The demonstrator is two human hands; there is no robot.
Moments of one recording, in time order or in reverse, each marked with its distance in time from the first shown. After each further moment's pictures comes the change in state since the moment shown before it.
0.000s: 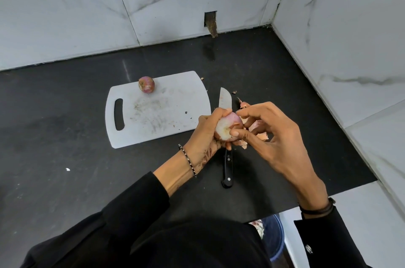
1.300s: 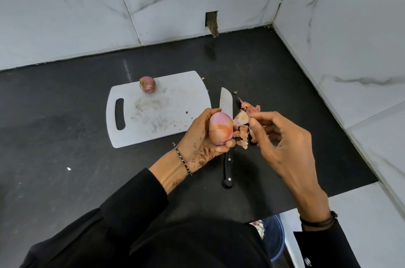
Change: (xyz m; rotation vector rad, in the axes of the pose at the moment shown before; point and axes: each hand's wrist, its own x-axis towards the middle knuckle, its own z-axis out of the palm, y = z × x) left_hand -0.010 0.007 -0.010 -0.377 -0.157 -0.261; right_hand -0.016 -0.005 0.001 -0.118 0.175 0.163
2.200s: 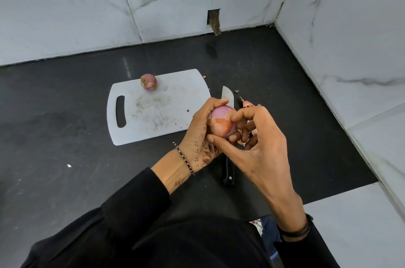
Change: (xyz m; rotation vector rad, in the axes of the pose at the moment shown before) left_hand -0.011 0.005 0.010 0.051 -0.082 0.112; right_hand -0.005 -0.043 0.030 0.126 0.004 -0.082
